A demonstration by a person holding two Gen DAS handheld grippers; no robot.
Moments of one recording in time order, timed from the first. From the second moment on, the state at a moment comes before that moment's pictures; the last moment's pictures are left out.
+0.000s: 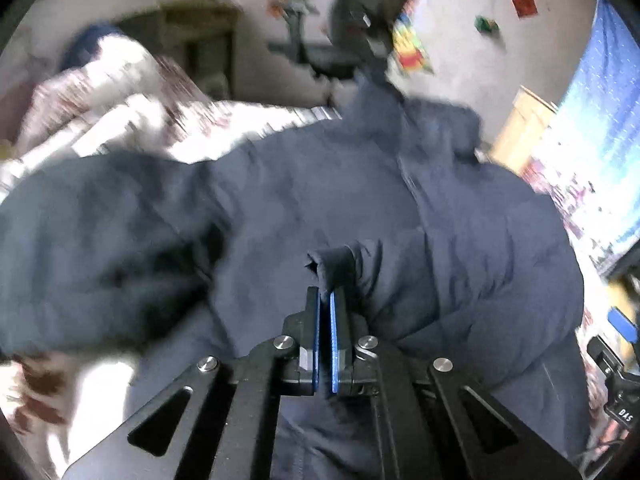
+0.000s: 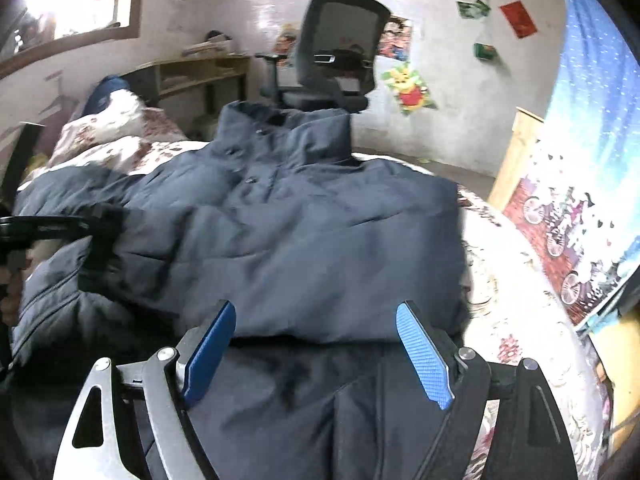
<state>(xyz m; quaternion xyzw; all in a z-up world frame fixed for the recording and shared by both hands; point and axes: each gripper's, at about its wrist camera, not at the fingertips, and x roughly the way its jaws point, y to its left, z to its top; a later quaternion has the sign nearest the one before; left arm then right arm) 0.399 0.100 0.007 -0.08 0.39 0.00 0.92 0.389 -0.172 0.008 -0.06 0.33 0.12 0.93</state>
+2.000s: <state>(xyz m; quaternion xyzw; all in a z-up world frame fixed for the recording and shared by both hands) 0.210 0.388 0.017 -0.38 0.30 0.29 0.83 0.440 0.044 -0.053 -0.01 0.39 0.25 0.89</state>
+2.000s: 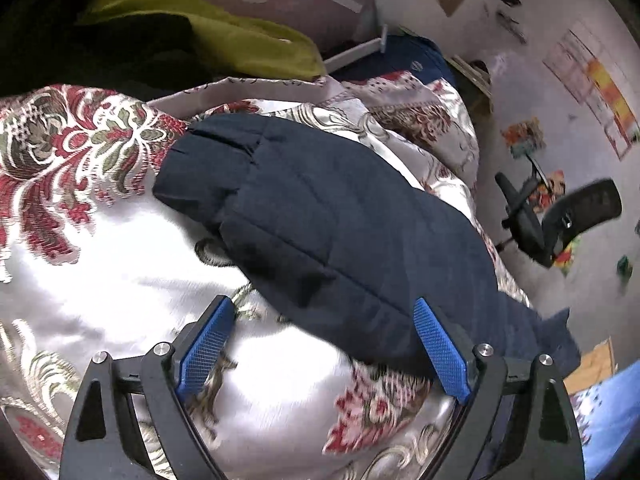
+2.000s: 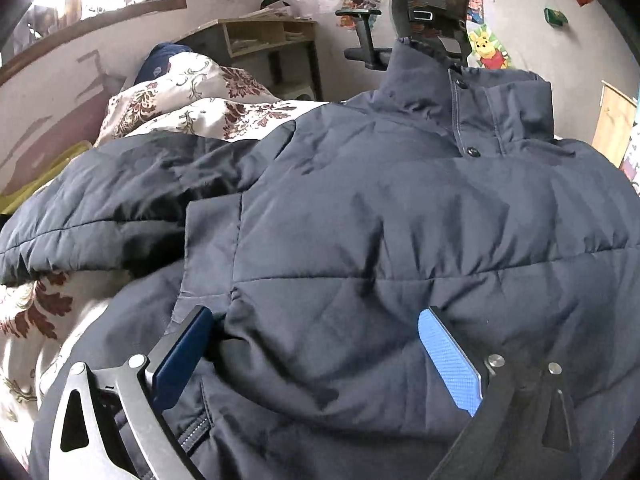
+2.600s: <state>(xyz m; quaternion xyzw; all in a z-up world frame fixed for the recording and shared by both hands) 0.214 0.388 0.033 -0.28 0.22 0.41 0.84 0.431 0.035 -0.060 0.01 0.37 0.26 0.89</state>
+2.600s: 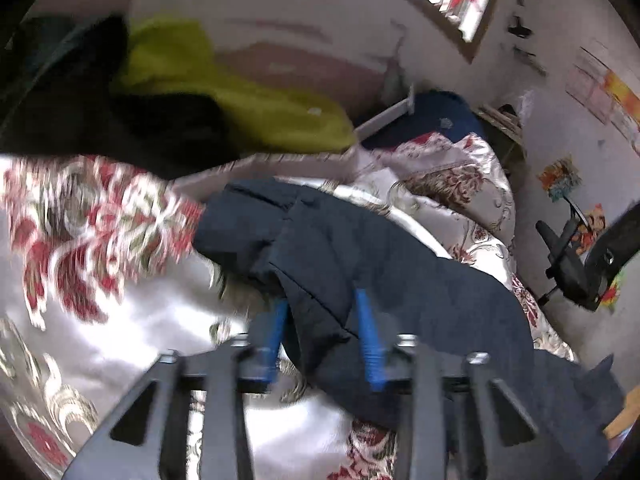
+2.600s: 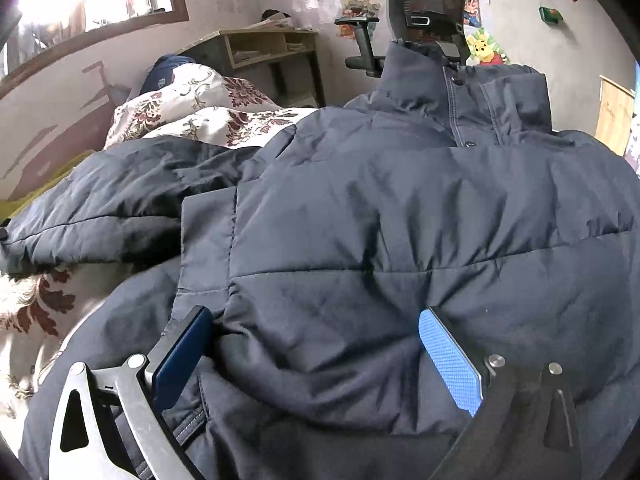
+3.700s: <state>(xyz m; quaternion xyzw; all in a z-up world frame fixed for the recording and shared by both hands) 0.340 0.062 0.094 -0.02 0.18 -0.10 0.98 0.405 -0.162 0.018 0.05 0.31 0.16 0.94</state>
